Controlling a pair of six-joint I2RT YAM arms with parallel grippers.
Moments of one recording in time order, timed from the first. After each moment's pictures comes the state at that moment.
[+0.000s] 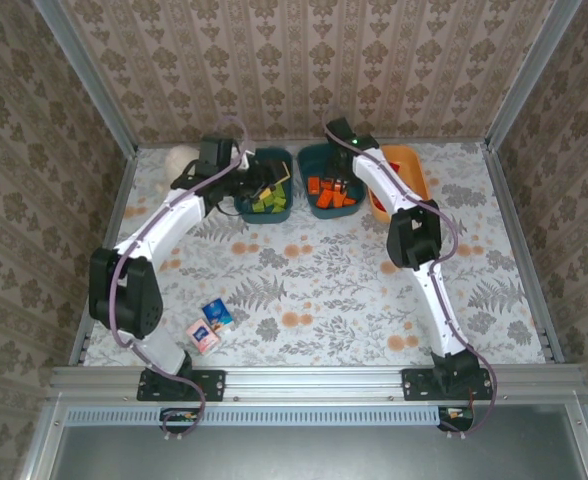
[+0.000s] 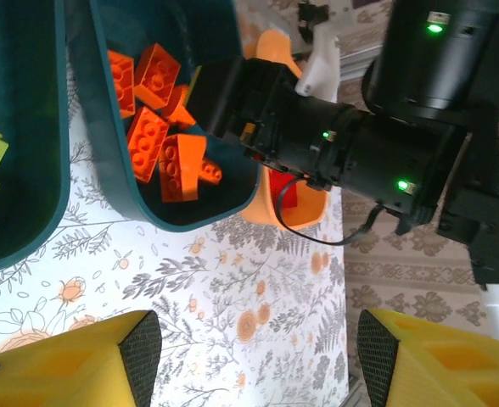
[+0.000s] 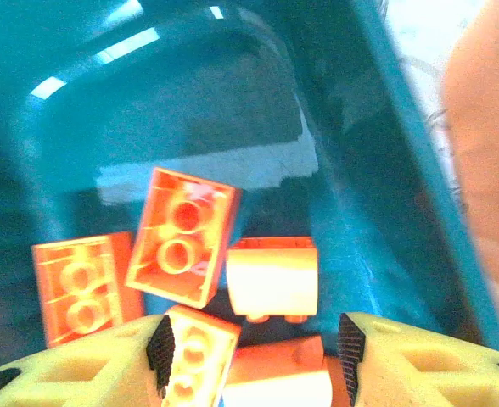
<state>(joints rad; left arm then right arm) -0.37 1.65 1.38 -0.34 0.62 -0.82 0.34 2.54 2.51 -1.04 0.15 0.53</state>
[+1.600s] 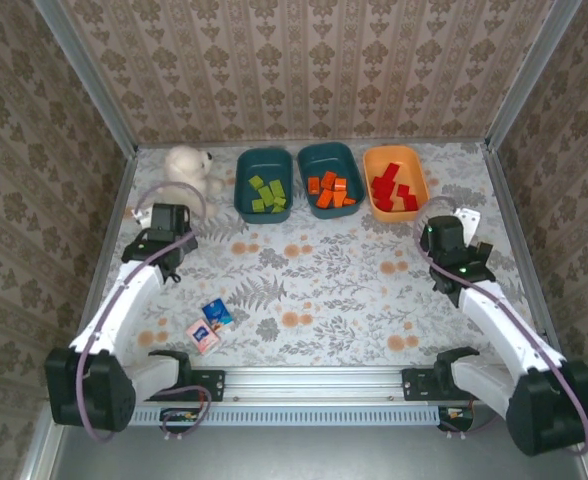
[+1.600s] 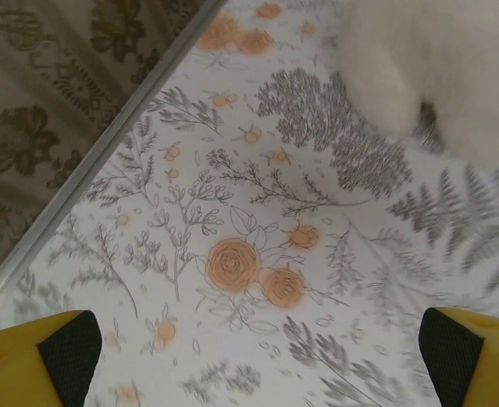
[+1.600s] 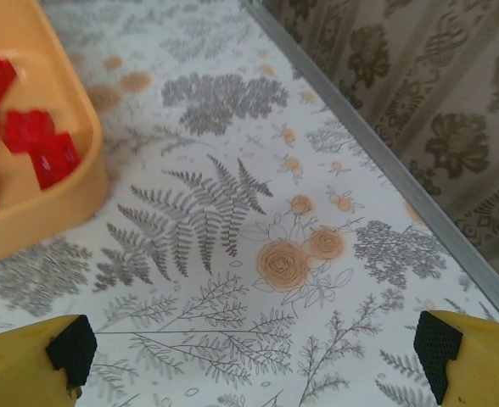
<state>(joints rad) -0.17 1.15 0.79 -0.56 -0.50 -0.40 0.15 1.04 0.59 -0.27 0.64 0.31</state>
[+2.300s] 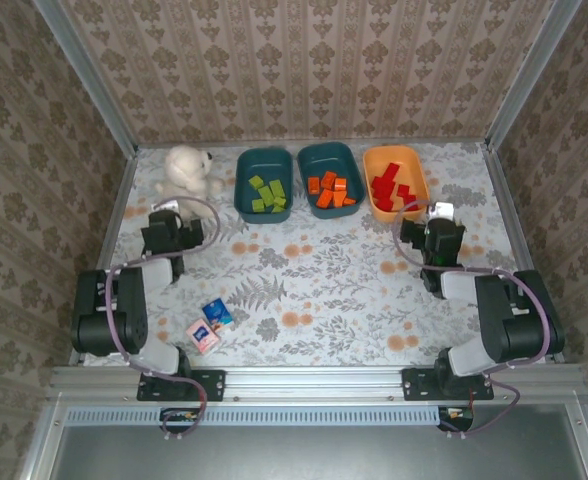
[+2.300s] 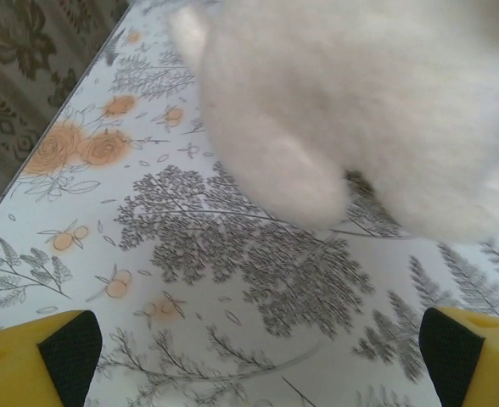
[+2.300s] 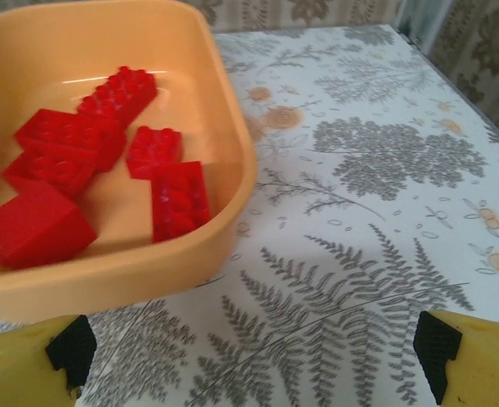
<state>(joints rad) -0.02 1.51 0.52 0.45 -0.18 0.00 0.04 1.48 0.39 0.68 0.28 0.08</state>
